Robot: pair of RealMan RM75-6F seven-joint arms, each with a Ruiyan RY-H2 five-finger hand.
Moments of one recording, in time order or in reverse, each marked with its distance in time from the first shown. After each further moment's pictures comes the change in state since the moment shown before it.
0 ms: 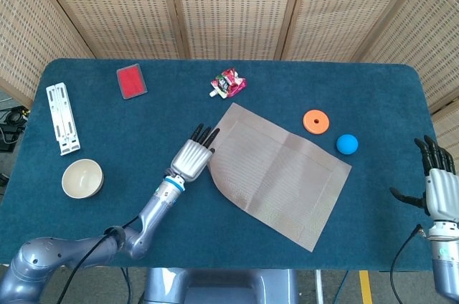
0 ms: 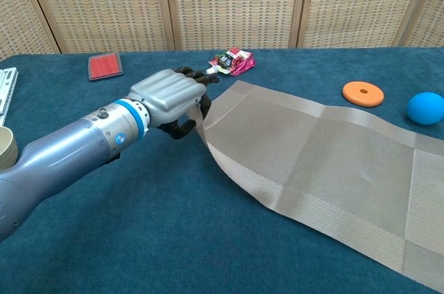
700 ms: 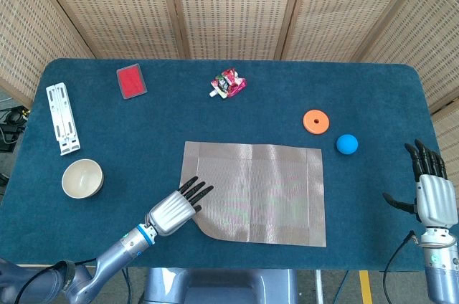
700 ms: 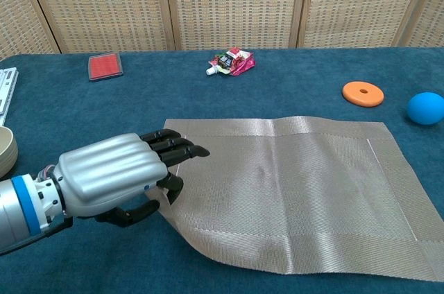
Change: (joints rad) left arm 0.204 0.254 0.324 -0.396 0.360 0.124 -0.076; right arm -0.016 -0.018 -0.028 -0.040 -0.048 0.053 -0.075
